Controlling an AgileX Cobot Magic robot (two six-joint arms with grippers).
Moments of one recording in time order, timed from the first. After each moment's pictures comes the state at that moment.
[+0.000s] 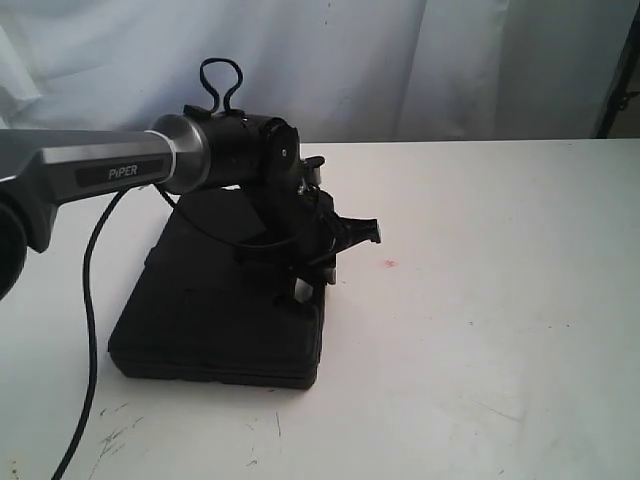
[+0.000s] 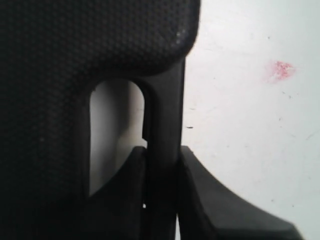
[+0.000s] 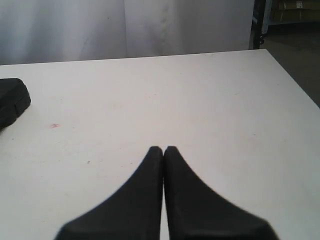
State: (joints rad) left arm -0.60 2.32 -1.75 -0.19 0.82 -0.46; right arm 0.12 0.01 0.00 -0.01 0.35 0.06
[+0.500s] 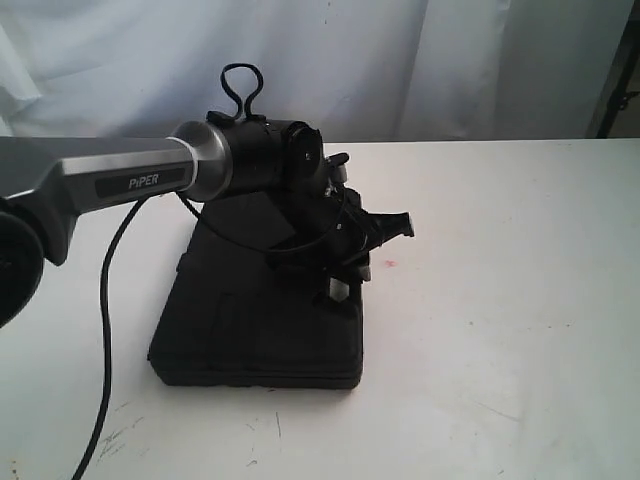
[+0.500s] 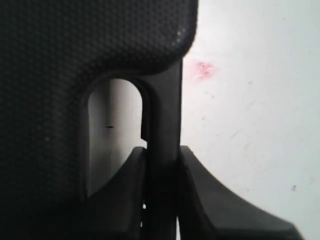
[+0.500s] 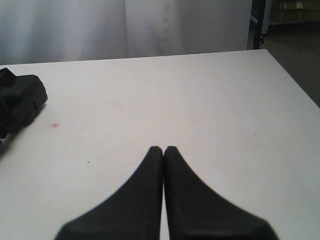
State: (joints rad) left arm -0.66 2.32 -1.78 -0.27 0.76 -0.49; right arm 0.12 0.01 0.00 -0.01 0.35 0.06
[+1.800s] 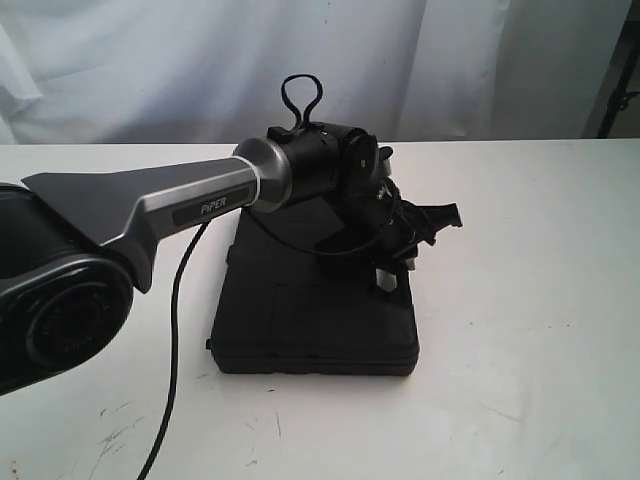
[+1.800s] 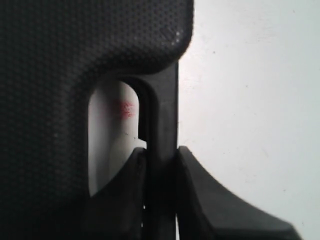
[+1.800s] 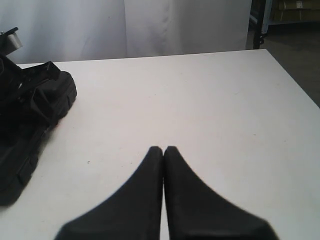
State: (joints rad) left arm -0.72 2.48 -2.04 -0.22 0.78 -0.61; right arm 0.12 0.01 0.00 -0.01 0.35 0.06
